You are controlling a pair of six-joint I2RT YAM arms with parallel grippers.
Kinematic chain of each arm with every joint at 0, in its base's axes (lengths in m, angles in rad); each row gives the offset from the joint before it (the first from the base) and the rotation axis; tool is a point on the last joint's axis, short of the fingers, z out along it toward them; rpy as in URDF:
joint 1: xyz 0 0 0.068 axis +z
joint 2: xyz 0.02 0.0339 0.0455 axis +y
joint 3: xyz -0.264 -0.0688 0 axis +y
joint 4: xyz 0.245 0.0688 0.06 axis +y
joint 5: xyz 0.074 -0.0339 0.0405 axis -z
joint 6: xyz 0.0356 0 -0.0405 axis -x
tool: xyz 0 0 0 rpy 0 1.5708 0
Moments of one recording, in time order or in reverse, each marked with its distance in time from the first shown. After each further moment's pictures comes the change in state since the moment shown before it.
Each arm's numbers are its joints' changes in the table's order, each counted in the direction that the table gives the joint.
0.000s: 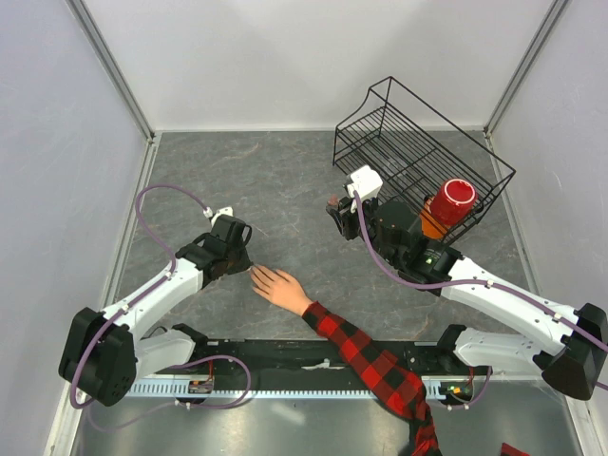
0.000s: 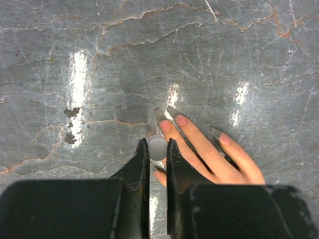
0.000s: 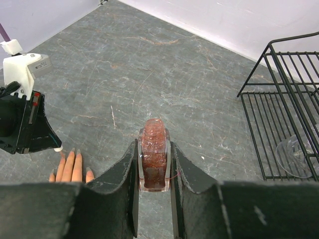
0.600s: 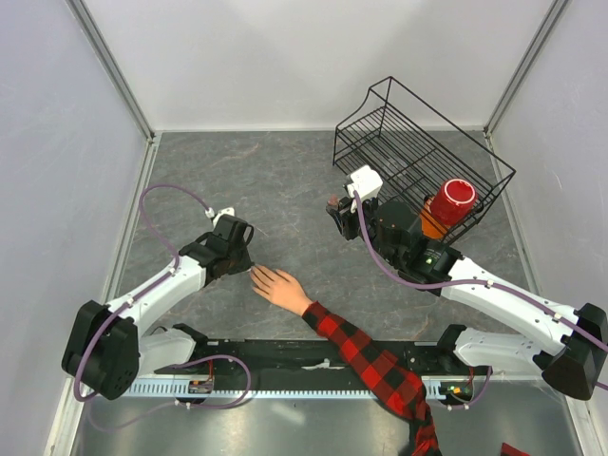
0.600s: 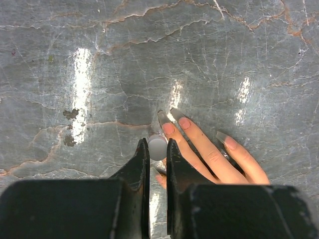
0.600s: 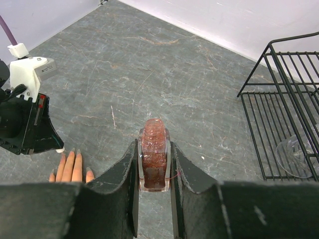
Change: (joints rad) left arm 0.000 0.039 0.002 -0.015 -0.002 0.001; right arm 0.000 0.000 0.000 0.000 0.000 0.000
